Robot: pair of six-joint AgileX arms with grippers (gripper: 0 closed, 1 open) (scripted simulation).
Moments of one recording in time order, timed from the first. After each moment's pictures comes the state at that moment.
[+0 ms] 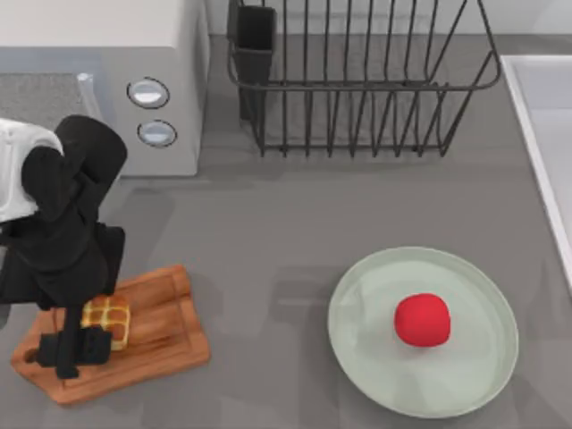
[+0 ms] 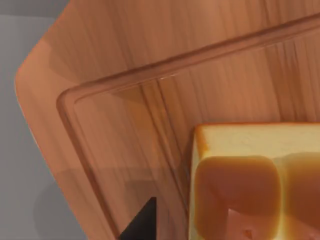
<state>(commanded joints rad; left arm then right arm) -0.32 1.67 0.91 -0.79 0.01 -1.90 0.00 0.00 0.00 0.00 0.00 0.00</state>
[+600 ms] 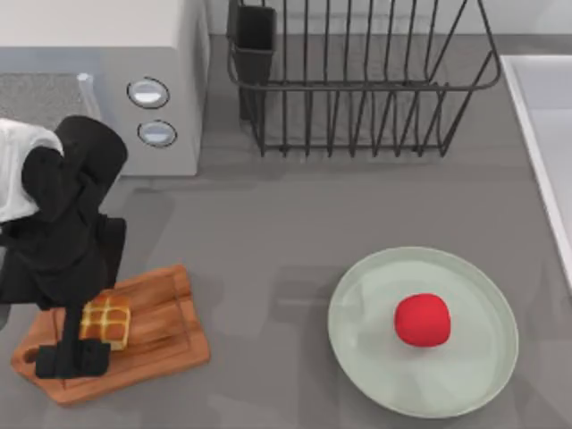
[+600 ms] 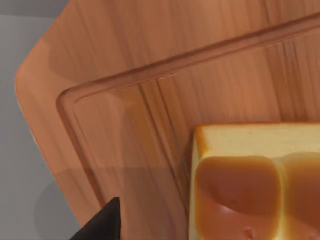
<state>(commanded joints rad) -0.32 1.67 0.91 -0.79 0.01 -1.90 0.00 0.00 0.00 0.00 0.00 0.00</state>
